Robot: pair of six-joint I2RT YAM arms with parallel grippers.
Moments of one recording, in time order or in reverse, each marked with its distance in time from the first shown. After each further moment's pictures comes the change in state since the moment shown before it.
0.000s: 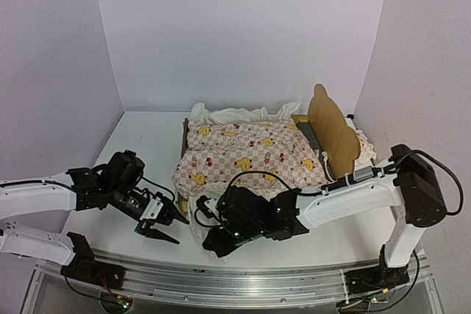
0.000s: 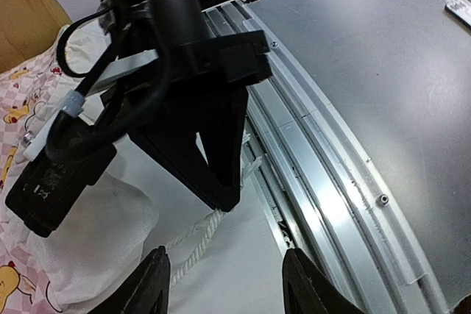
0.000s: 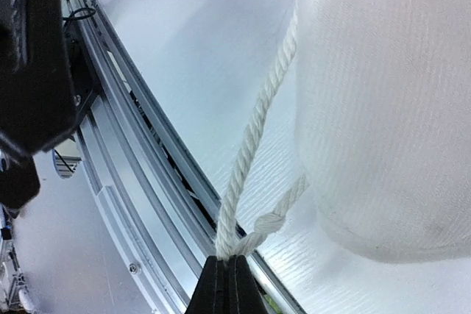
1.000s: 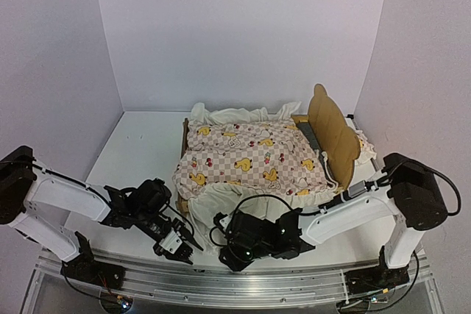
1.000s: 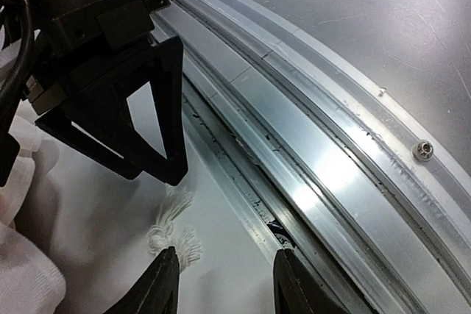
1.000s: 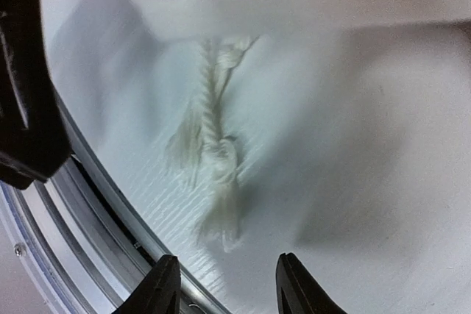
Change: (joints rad) left arm -0.147 0.340 -0.119 0.376 -0.076 0.217; right arm 0.042 0.003 -0.162 0.006 0.221 0.014
